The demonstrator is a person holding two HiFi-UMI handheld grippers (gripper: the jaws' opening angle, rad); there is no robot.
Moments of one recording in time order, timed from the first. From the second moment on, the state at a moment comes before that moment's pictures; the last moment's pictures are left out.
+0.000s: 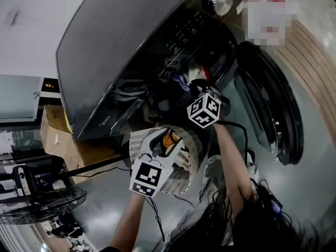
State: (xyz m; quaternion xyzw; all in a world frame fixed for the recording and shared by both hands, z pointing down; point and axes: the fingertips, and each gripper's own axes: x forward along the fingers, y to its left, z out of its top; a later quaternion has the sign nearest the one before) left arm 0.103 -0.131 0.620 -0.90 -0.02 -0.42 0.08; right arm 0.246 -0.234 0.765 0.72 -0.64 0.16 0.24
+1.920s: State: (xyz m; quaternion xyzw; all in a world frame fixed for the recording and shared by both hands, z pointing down) left arm 0.128 -0.091 0.465 -0.93 0.14 -0.31 -0.08; right arm 0.174 -0.047 0.323 0.61 -0.77 0.17 0.02
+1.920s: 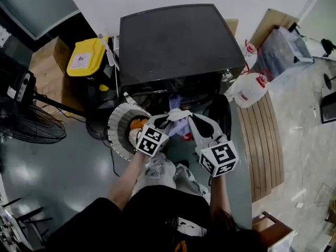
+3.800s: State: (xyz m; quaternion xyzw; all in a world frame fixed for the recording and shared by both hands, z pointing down) left arm -0.167 -0.173 0.175 -0.97 0.23 -0.09 0.06; right arm -0.121 -0.171 0.242 0.50 -0.86 0.11 0.00
